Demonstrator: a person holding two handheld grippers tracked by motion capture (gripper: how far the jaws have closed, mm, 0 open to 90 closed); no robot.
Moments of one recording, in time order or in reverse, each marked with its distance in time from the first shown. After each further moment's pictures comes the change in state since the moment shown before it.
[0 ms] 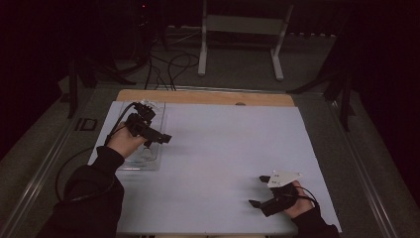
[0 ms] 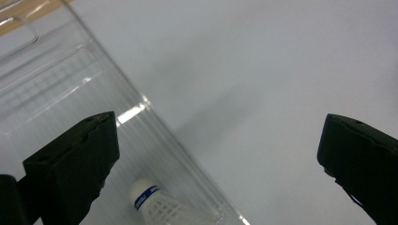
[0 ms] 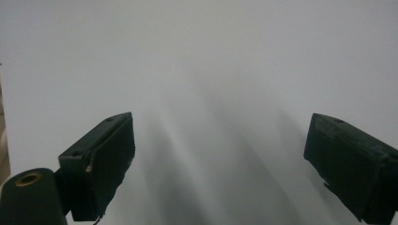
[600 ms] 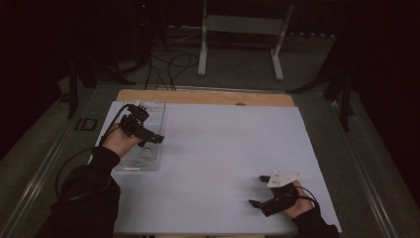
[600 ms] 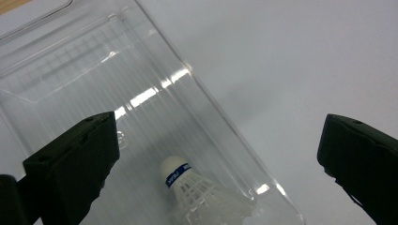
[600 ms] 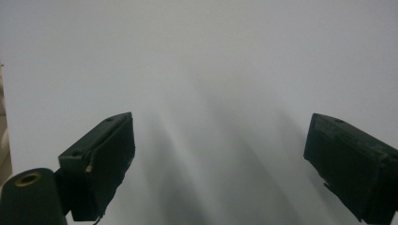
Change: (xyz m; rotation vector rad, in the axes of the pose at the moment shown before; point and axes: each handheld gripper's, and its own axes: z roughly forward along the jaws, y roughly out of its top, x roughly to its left) left arm 0.021 -0.012 0.005 0.053 0.066 -0.053; right arm 0.000 0.001 -0.001 0.000 -0.001 0.001
